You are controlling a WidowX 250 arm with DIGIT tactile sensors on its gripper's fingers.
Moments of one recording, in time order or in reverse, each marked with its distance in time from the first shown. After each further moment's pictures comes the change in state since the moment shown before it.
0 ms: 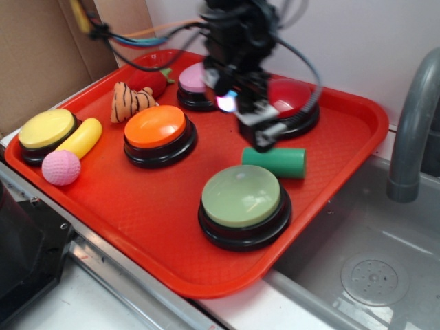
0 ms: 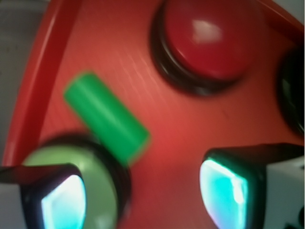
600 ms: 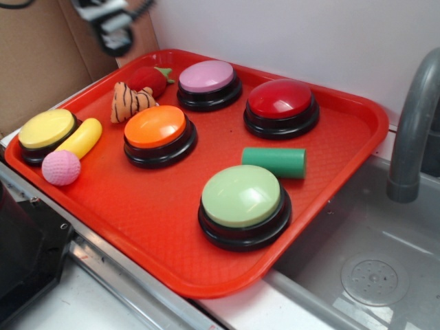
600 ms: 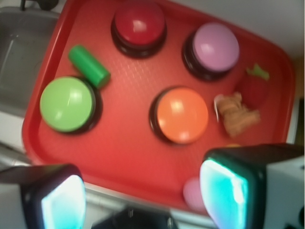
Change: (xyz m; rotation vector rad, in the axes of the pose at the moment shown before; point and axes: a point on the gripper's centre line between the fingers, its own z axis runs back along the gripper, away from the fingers) arm -0.082 0.028 0.115 0.089 -0.045 -0.004
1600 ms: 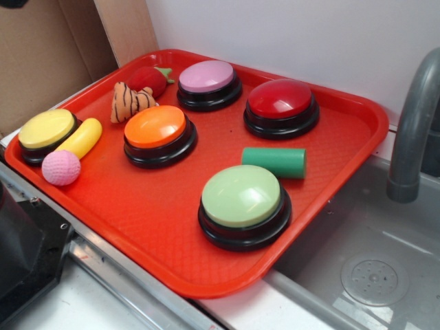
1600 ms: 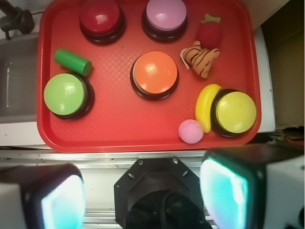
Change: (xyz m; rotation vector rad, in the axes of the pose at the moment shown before) arm -0.079 0.019 0.065 -0.058 -0.010 0.359
